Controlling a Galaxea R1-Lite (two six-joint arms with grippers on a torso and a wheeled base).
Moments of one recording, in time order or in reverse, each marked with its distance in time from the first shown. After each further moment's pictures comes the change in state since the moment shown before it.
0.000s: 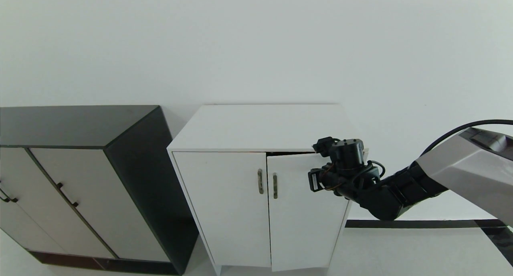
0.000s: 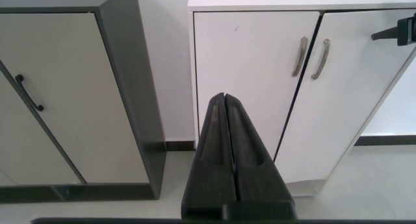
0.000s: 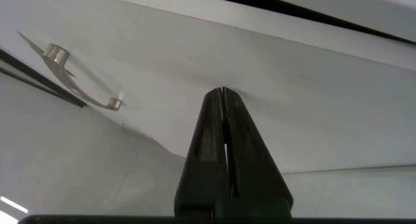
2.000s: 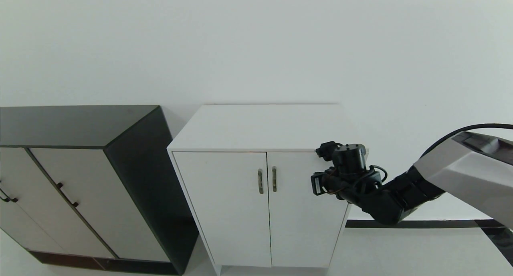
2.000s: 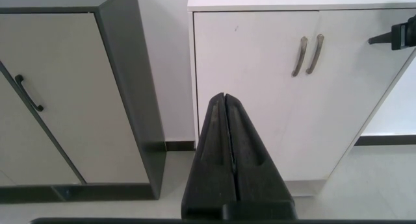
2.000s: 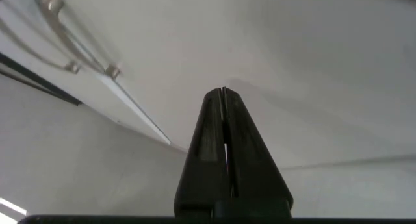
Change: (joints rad) left arm 0.000 0.000 0.000 0.000 -0.001 0.000; right arm -0.016 0.009 0.060 -0.057 -0.001 0.000
